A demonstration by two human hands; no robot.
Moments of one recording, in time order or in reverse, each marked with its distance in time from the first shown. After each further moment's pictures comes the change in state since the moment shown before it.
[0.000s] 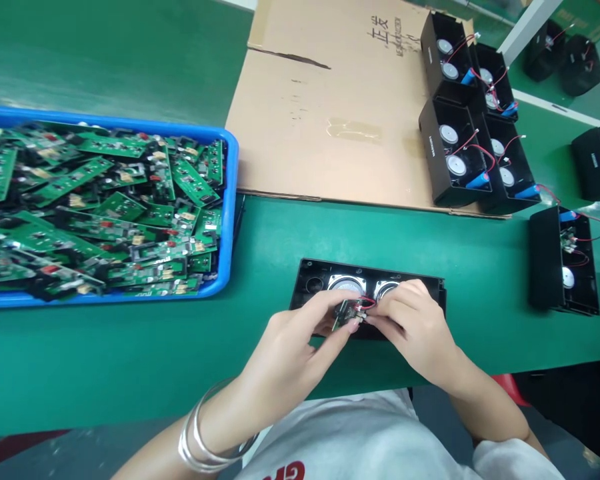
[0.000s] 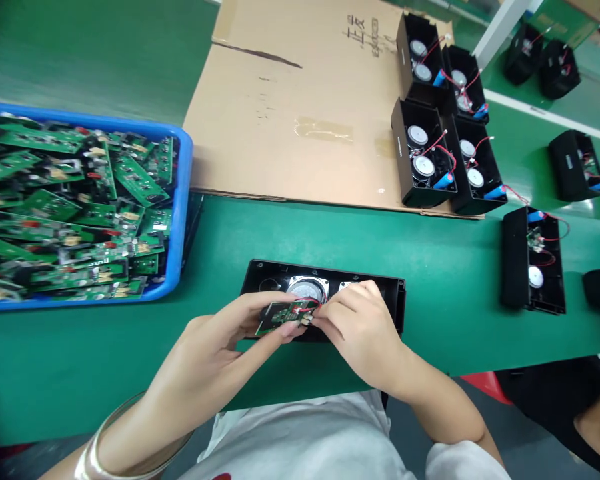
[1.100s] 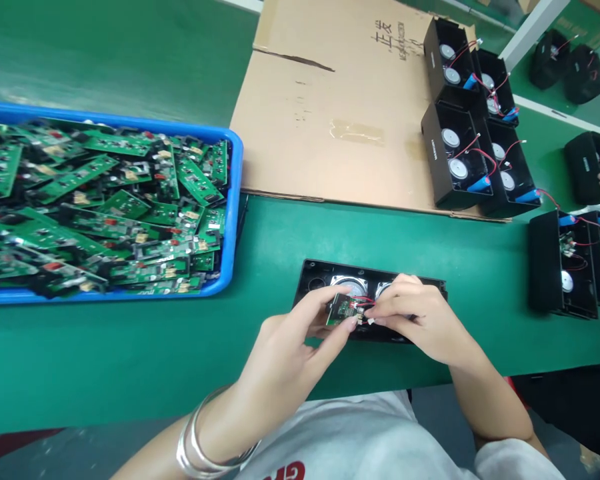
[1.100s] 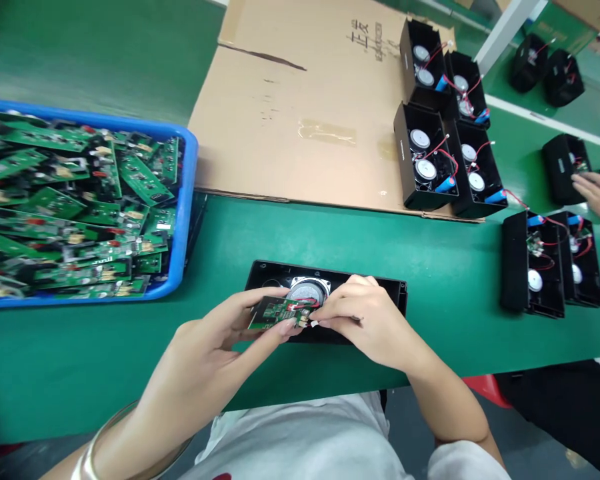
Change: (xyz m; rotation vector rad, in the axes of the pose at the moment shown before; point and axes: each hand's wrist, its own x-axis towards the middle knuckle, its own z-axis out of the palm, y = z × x) left_hand -0.001 0.006 -0.001 -0.140 0.101 -0.097; right_hand 0.012 0.016 -0.018 0.300 -0.239 0.053
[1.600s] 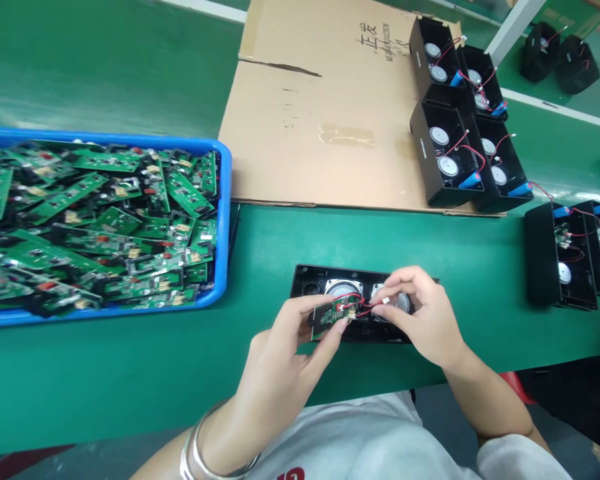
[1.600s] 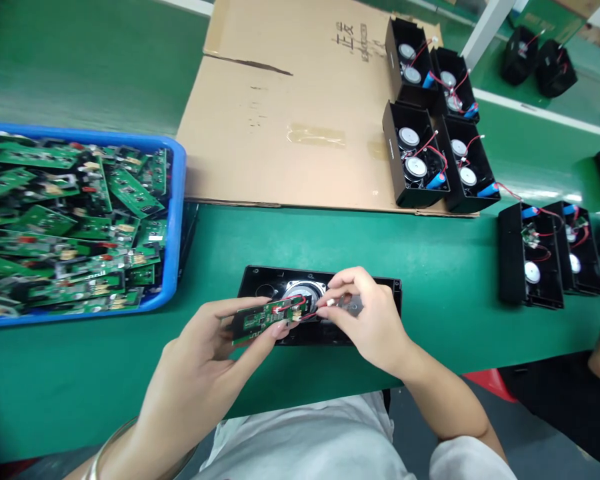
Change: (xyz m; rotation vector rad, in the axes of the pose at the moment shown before) left_hand -0.004 -0.004 0.008 0.140 0.130 0.063; right_hand -0.004 0.001 0.014 0.192 0.341 0.240
